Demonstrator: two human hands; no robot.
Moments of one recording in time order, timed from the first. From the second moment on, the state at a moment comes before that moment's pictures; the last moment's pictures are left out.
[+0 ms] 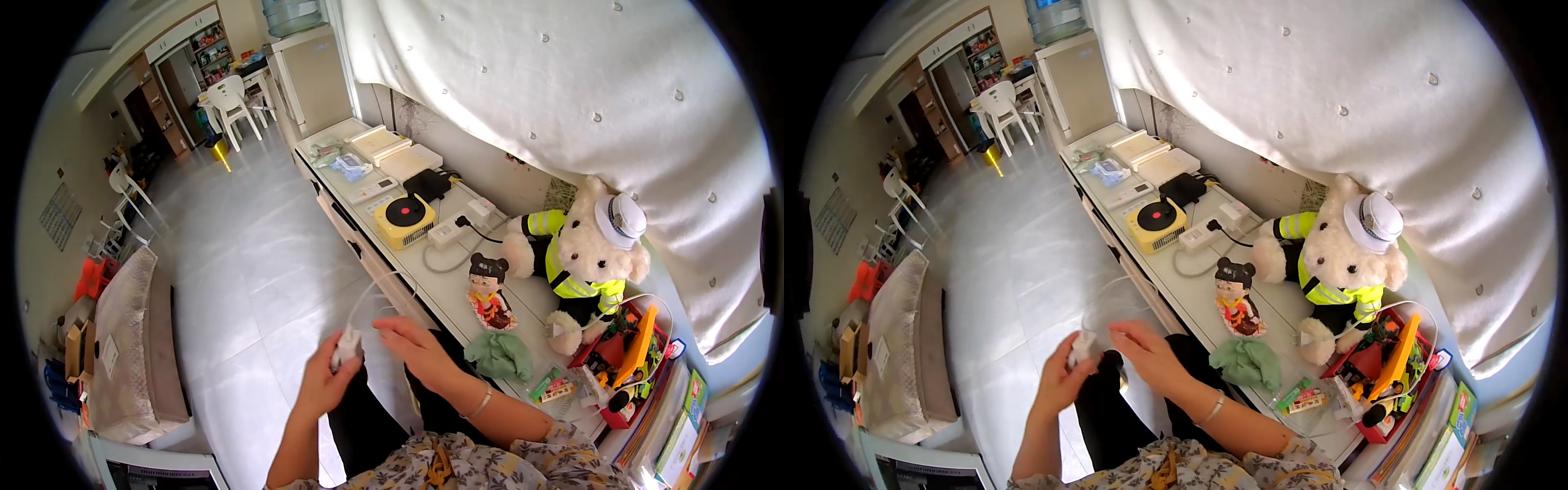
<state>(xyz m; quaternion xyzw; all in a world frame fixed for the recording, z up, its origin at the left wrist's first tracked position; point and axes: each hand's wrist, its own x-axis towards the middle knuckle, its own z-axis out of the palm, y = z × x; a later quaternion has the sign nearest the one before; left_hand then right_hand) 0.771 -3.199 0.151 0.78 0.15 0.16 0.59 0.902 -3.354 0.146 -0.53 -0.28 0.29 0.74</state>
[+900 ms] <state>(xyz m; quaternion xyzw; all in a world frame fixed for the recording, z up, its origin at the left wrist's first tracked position) 1.043 -3.001 0.224 0.92 0.09 0.33 0.18 0.913 -3.475 0.071 -0.93 -0.21 -0.04 0.29</state>
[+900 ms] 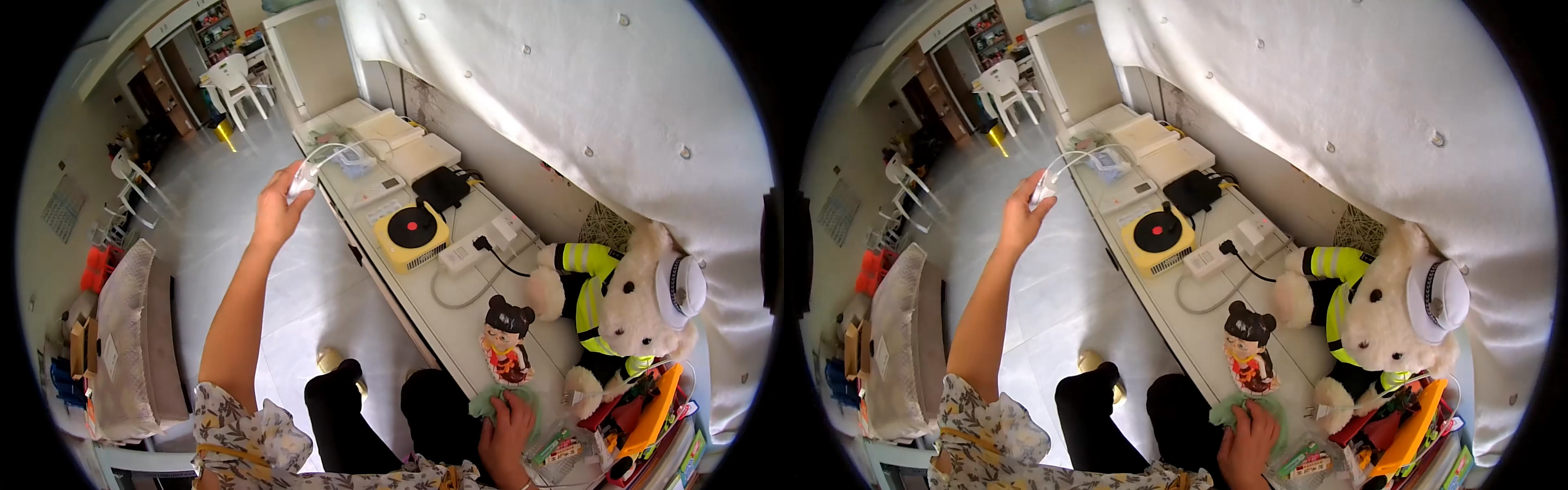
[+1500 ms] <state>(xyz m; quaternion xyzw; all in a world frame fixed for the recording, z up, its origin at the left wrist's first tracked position) 1.135 -2.982 0.148 0.93 -0.05 0.26 0.26 0.927 -3.456 0.072 -0.95 -0.21 -0.12 0.20</state>
